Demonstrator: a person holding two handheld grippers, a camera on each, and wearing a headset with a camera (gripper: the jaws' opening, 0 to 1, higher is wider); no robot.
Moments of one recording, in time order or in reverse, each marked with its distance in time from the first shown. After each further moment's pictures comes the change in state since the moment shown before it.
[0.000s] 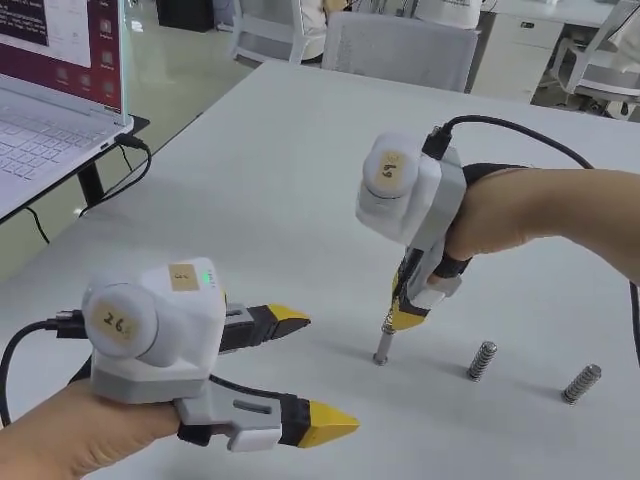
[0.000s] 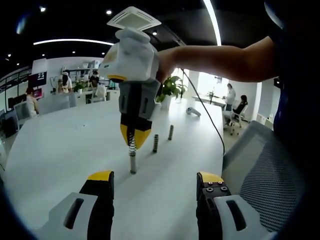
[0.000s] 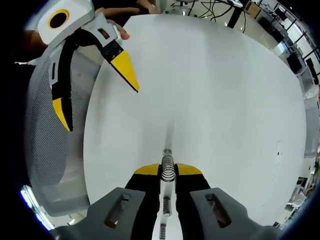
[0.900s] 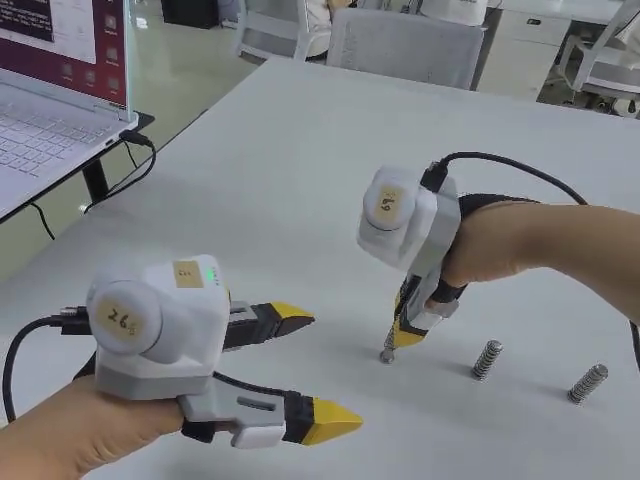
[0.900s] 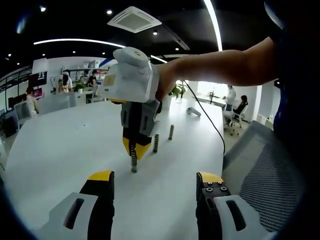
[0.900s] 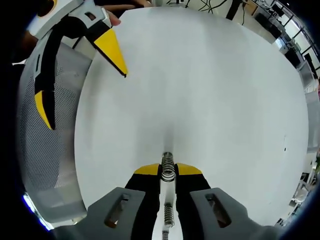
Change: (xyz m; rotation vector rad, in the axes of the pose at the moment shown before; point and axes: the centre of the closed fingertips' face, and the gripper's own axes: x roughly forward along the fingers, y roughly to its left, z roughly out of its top) left arm 0.001 0.000 -0.001 -0.002 0.001 0.002; right arm 0.033 -0.004 -0.011 0.032 0.006 -0.009
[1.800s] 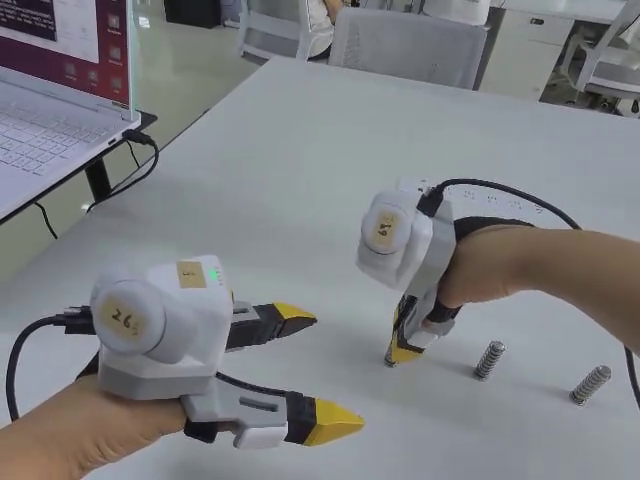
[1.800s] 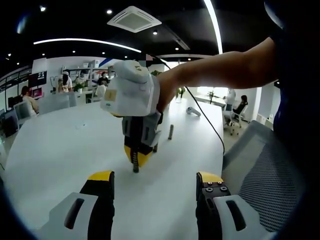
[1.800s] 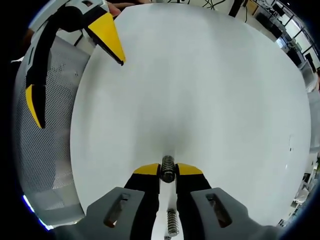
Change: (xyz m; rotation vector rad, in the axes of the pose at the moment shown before) left arm -0.001 -0.001 -0.001 -0.001 0.002 -0.001; right arm 0.019 0.007 -0.003 -0.001 0.000 0.007
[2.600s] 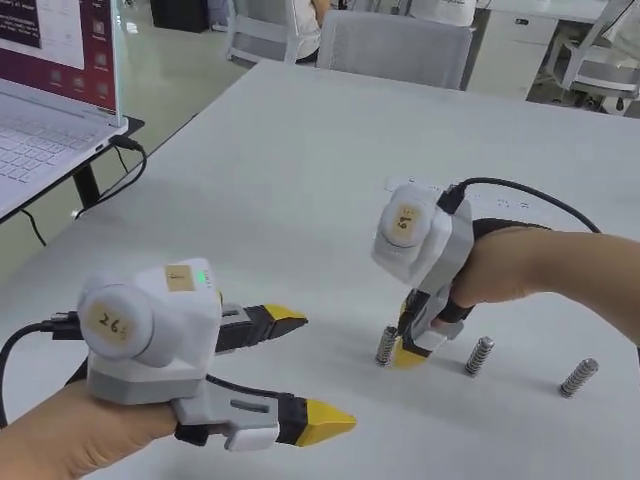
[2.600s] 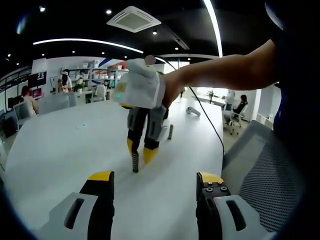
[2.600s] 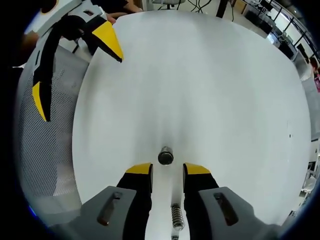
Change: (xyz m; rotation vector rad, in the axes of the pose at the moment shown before) left arm 0.000 -0.001 0.001 0.002 0.002 -0.002; right arm -0.012 -0.001 -0.014 0.081 -0.076 -0.015
